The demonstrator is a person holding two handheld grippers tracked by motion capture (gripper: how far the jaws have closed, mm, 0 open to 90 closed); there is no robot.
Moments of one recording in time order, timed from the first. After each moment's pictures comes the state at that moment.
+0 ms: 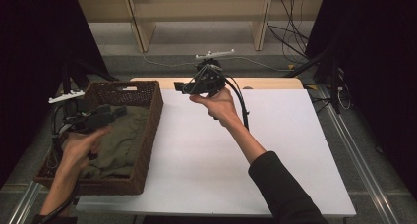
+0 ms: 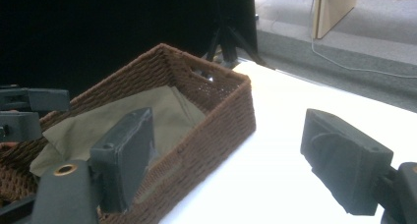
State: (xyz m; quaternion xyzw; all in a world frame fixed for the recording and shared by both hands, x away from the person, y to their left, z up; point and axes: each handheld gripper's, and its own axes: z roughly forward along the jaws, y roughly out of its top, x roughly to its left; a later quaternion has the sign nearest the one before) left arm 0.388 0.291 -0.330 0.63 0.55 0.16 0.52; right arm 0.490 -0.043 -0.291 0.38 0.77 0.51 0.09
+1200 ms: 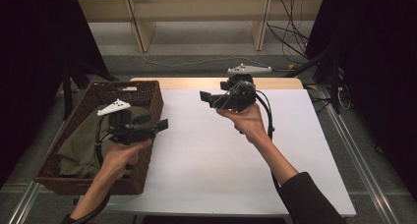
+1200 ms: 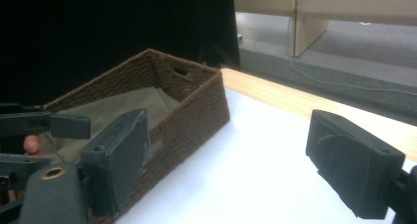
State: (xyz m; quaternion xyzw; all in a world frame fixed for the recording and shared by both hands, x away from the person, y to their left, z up) left arm 0.374 0.198 -0.347 0.69 0.47 0.12 0.54; right arm 0.445 -0.111 -0.299 0.38 0.75 0.53 0.13
